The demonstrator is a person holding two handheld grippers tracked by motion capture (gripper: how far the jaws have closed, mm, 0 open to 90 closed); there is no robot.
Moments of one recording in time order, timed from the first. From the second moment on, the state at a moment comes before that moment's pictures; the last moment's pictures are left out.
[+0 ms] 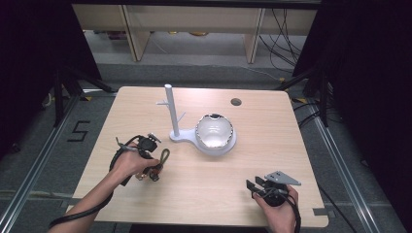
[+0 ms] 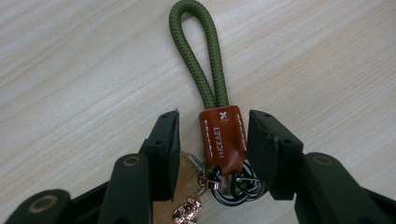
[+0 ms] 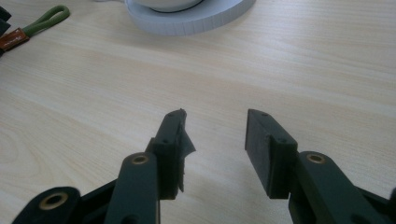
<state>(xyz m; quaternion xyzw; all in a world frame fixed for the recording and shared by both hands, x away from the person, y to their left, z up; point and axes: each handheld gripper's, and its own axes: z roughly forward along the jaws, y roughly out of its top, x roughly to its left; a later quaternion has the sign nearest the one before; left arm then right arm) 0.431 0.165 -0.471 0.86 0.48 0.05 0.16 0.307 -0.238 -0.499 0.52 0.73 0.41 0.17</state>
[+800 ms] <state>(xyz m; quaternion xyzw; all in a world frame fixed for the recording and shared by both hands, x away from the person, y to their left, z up) 0.435 0.153 -0.481 0.87 0.48 0.03 0.12 0.307 -0.237 -0.499 0.51 0.73 0.42 0.16</state>
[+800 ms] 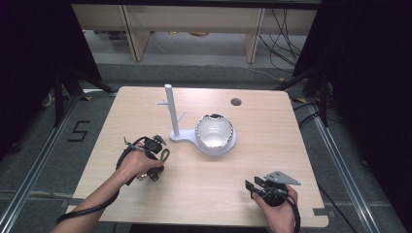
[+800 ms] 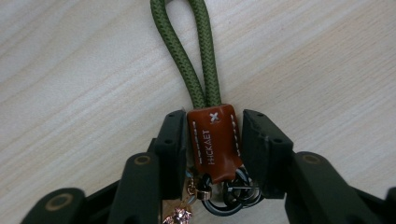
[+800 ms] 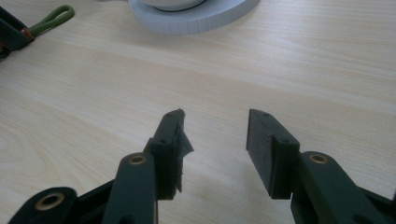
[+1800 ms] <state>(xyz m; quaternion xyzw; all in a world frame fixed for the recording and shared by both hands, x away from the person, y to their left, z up) 0.407 0.174 -0.481 0.88 0.40 0.09 0.24 0.306 -0.238 -0.499 0.52 0.73 0.41 0.16</state>
